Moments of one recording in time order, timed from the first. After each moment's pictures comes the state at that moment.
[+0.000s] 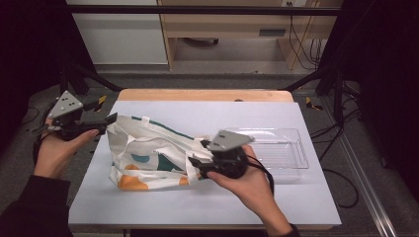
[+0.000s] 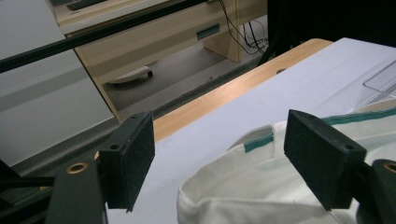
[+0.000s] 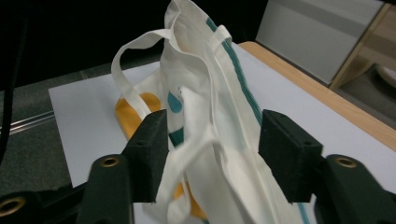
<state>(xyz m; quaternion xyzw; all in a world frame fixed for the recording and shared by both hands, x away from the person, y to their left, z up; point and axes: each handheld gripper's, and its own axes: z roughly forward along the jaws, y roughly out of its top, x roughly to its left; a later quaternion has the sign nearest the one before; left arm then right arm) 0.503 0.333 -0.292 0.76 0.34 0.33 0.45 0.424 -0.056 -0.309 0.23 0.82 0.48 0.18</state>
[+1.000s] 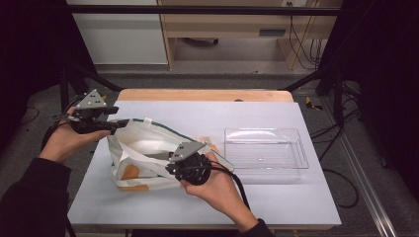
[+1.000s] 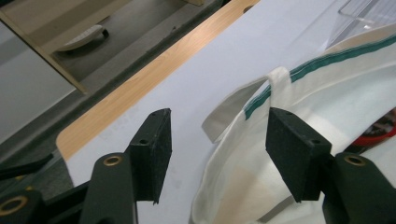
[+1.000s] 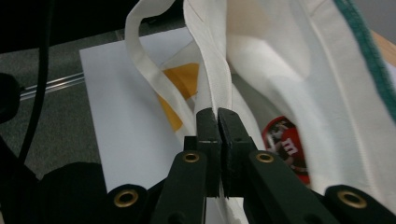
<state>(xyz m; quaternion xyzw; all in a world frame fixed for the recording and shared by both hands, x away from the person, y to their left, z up) 0.528 0.316 -0.301 0.85 0.29 0.25 0.37 0.423 0.009 -0.352 0.19 0.87 0.44 0.11</state>
